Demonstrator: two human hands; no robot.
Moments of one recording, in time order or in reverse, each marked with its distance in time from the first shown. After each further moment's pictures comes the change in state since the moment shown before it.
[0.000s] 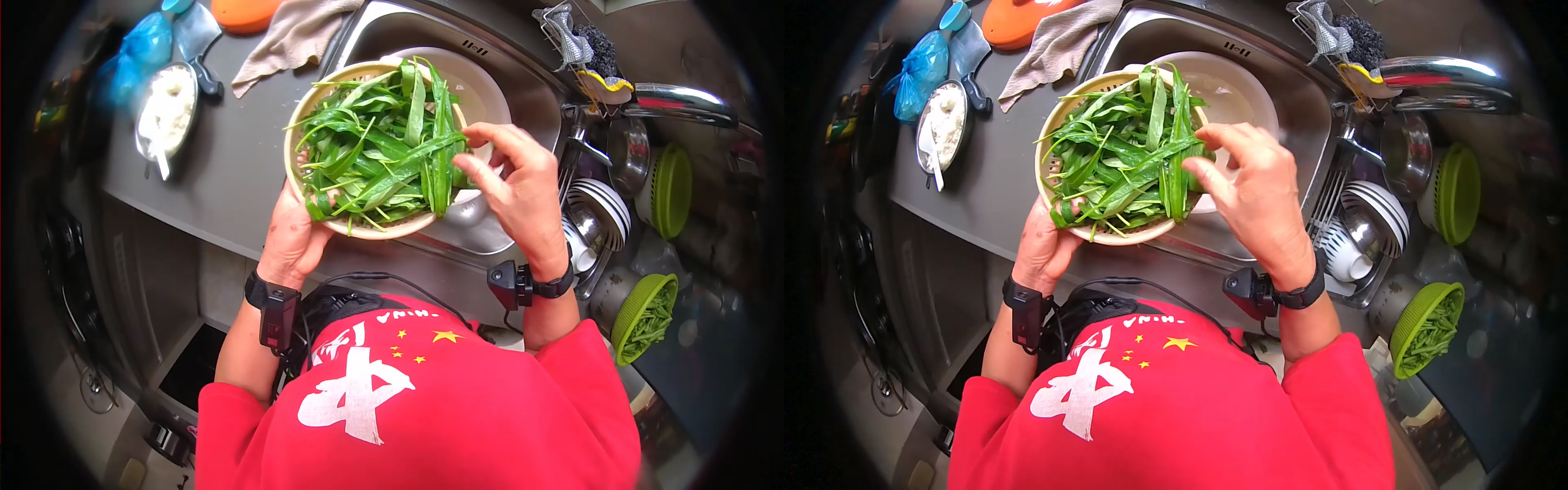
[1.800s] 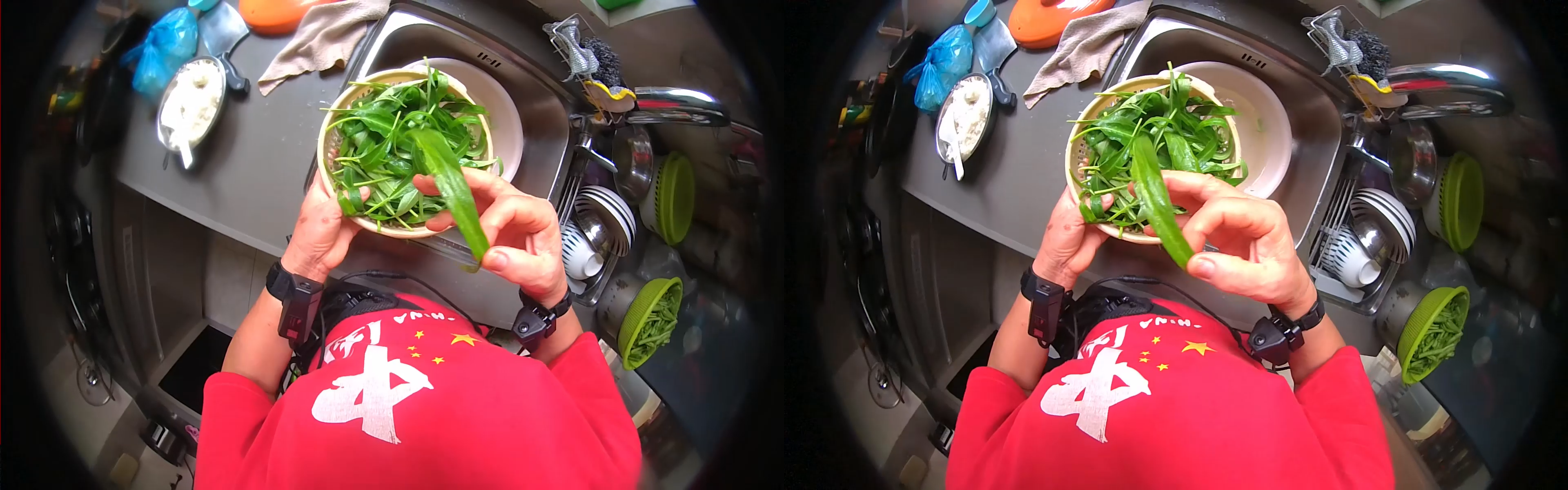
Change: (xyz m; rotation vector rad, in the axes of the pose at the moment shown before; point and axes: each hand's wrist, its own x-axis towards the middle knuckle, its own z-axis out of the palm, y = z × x) left_hand -0.004 0.002 0.010 0.012 -0.027 -0.003; right_hand -0.039 -0.020 0.017 1.354 -0.355 -0.087
